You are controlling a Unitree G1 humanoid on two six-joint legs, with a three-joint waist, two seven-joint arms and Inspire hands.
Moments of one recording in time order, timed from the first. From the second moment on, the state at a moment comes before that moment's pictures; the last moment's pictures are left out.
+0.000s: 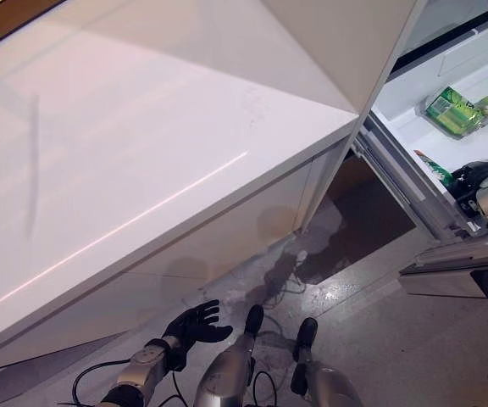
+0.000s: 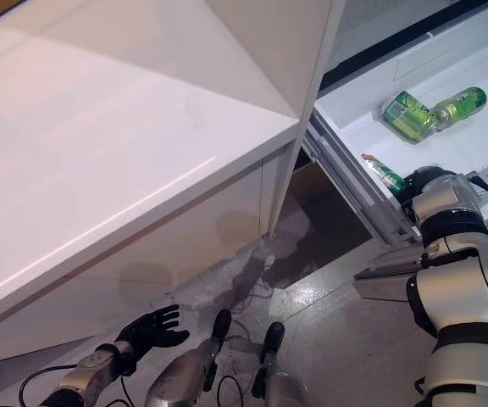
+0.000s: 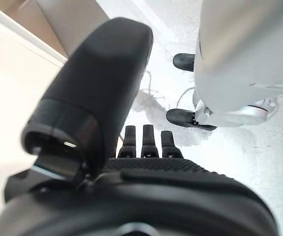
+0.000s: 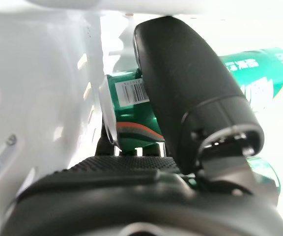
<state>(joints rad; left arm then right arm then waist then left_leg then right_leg) -0.12 0.37 -0.33 0.86 -0.50 -0.03 -0.24 -1.16 -0.84 0.49 1.16 -0.06 0.49 0.23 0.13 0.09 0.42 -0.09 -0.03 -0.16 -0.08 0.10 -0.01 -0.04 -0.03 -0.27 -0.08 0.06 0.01</state>
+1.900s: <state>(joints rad) -0.16 0.29 -0.28 0.89 -0.51 -0.03 -0.14 -0.88 -0.67 -0.11 0.62 1.03 -0.16 -0.44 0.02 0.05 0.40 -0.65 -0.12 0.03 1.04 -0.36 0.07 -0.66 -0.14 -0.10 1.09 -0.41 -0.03</state>
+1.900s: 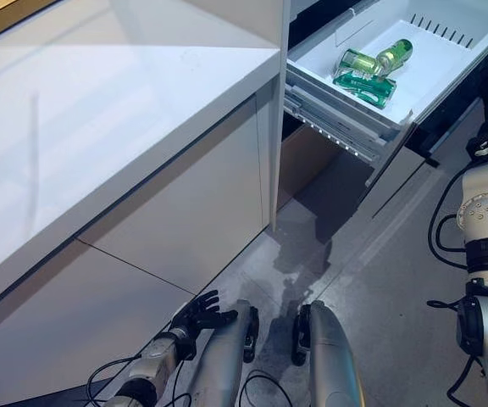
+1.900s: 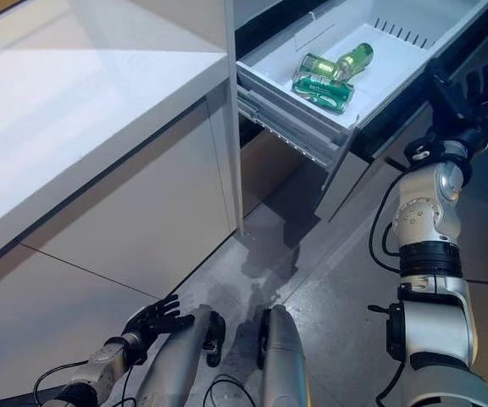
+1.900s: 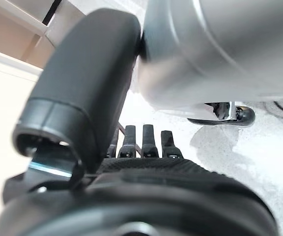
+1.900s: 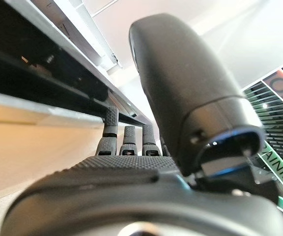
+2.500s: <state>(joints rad) -0.14 0.27 -0.28 0.93 -0.53 -0.03 -0.14 -1.02 -0.75 0.09 0.76 1.11 0.05 -0.02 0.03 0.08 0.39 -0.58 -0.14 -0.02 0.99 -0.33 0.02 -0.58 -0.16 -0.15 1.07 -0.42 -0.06</state>
